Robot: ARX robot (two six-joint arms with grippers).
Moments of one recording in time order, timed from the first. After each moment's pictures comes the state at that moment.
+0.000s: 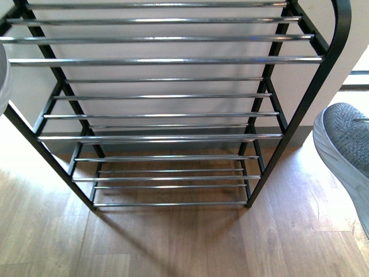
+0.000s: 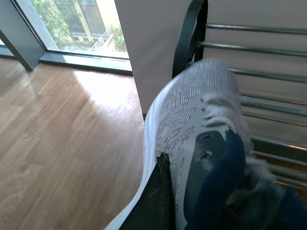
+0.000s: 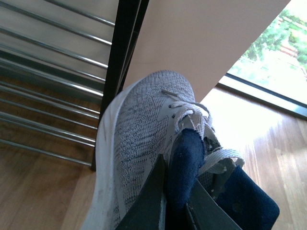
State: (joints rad) left arm -0.41 0.83 0.36 0.06 -0.68 -0.22; right arm 0.15 1.73 0.01 1.39 0.13 -0.33
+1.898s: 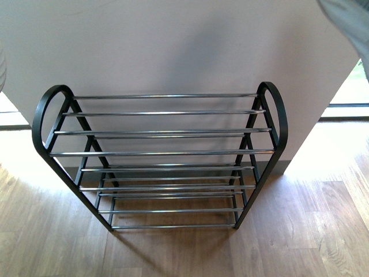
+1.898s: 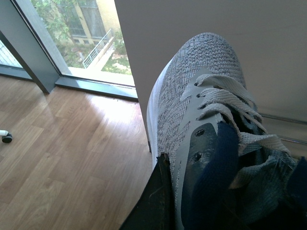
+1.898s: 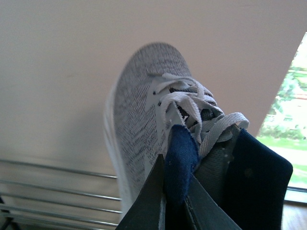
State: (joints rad) left arm -0.41 0.82 0.36 0.06 -0.68 -0.23; right arm 0.23 1.33 0.29 1.08 0.07 -0.08
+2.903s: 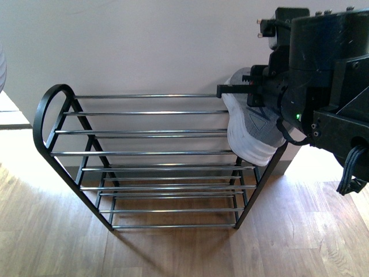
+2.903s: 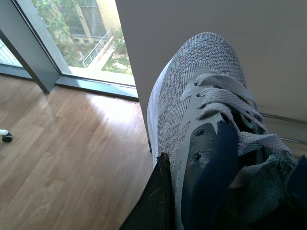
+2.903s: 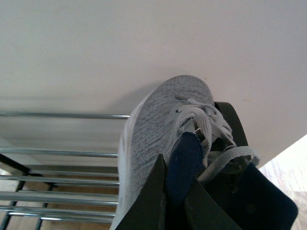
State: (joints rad) left arm -0.41 0.82 0.36 0.06 -0.68 -0.23; right arm 0.39 2.22 0.92 0.95 0.30 0.15
